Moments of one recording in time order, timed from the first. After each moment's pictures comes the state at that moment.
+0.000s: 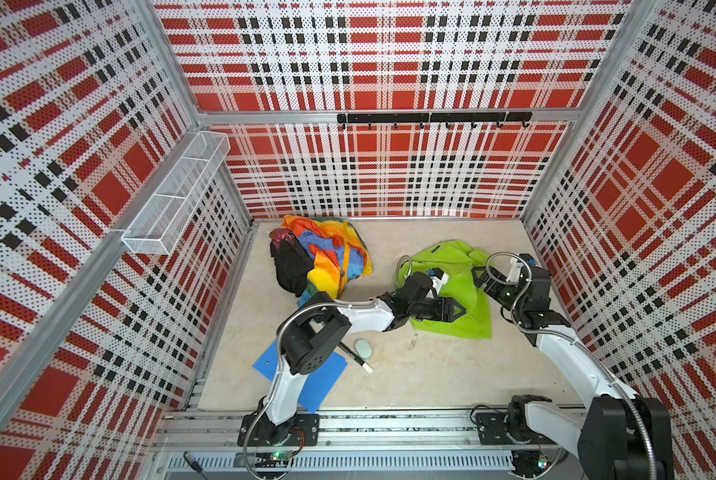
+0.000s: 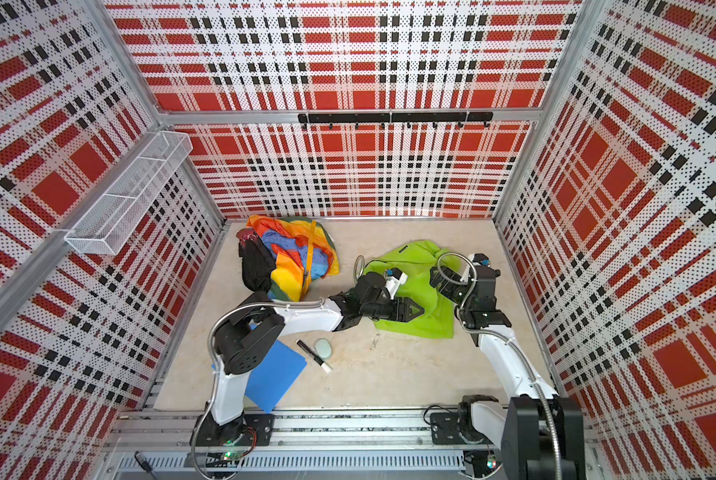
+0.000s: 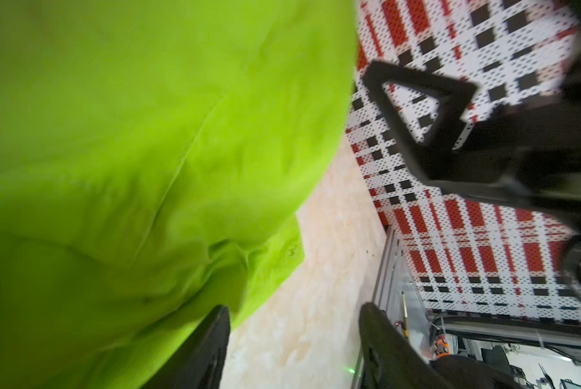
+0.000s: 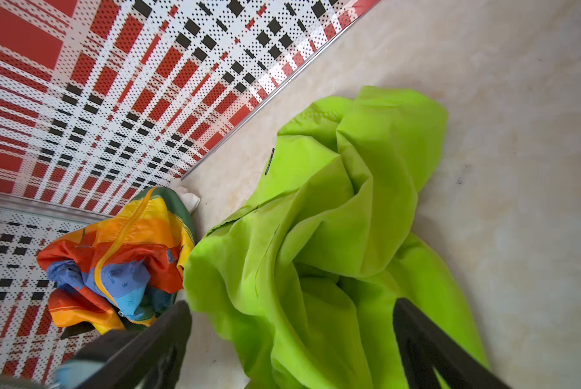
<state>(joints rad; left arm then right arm) -0.90 1.98 1.24 0.31 0.43 -0.74 -0.01 1.16 0.65 -0.01 -0.25 0.61</state>
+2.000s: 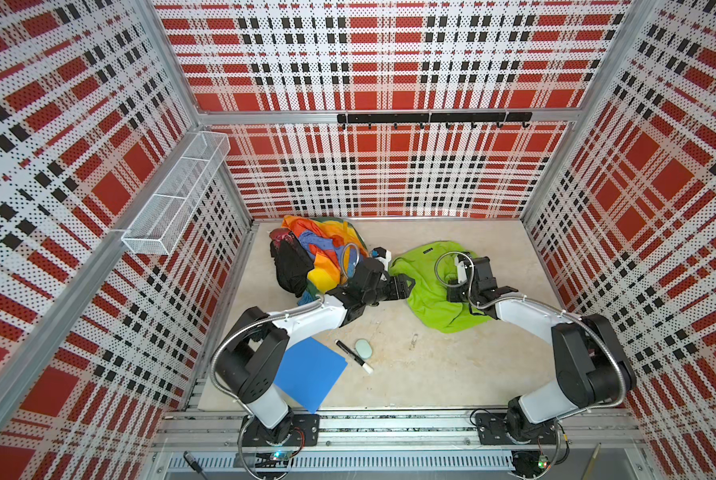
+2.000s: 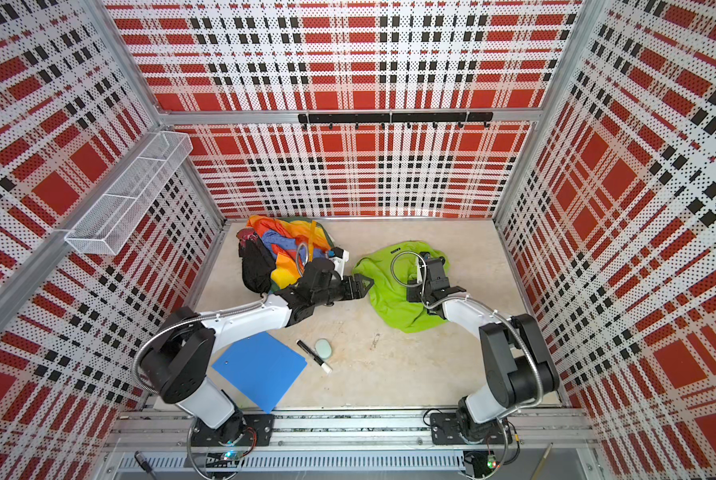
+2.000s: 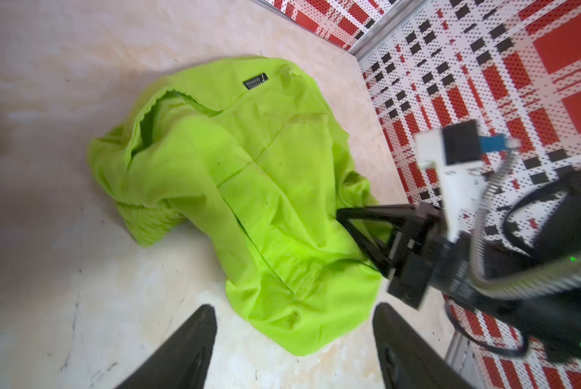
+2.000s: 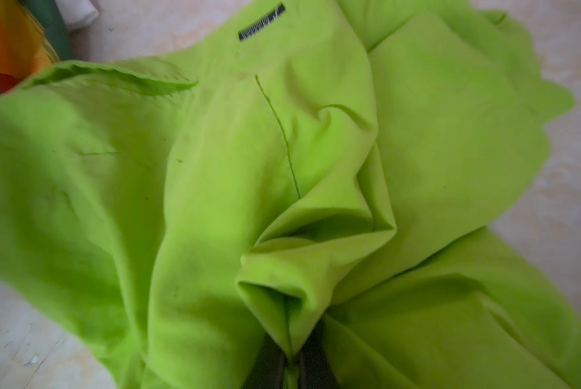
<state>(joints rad) -0.69 1.70 1.06 0.13 0.16 -0.66 0.29 1.50 0.83 -0.12 -0.01 0.25</state>
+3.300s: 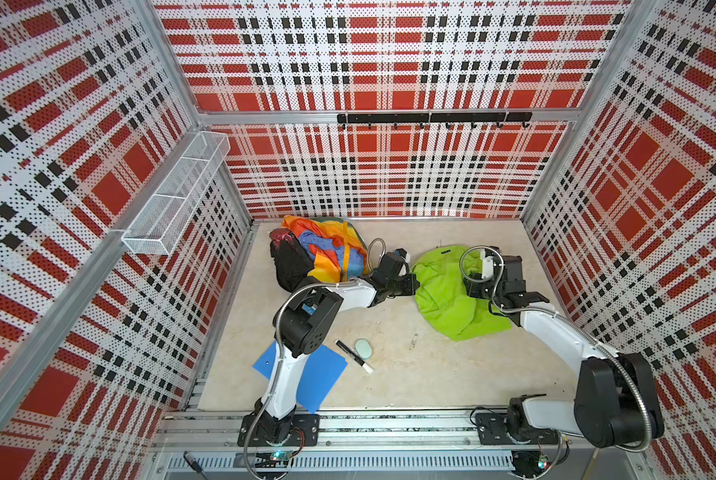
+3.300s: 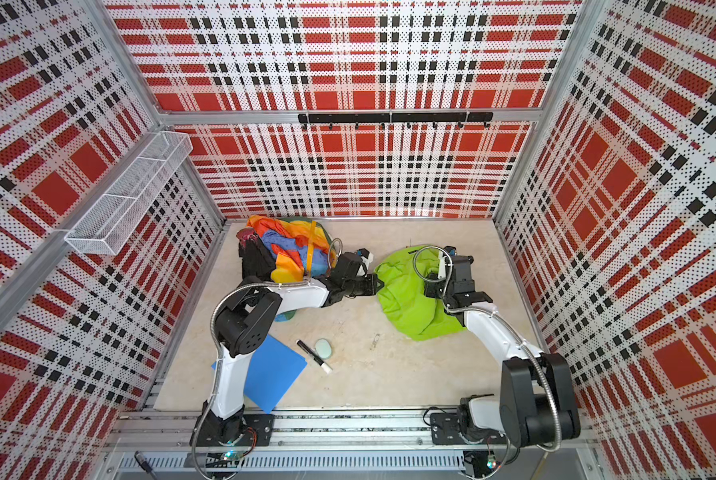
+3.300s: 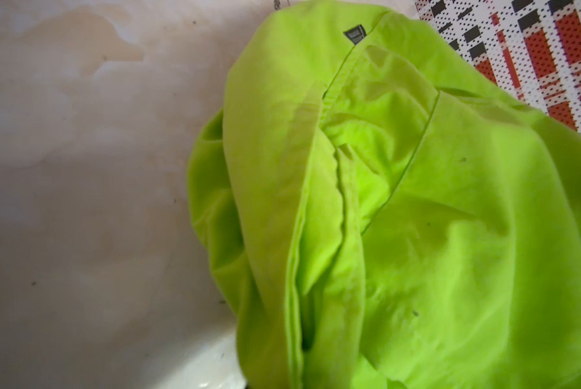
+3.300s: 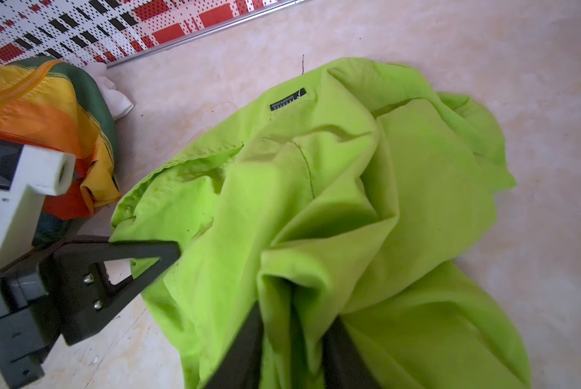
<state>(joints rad) -0.68 2.11 1.33 0.14 0.27 -0.60 0.14 1.32 0.79 -0.18 -0.10 0.31</state>
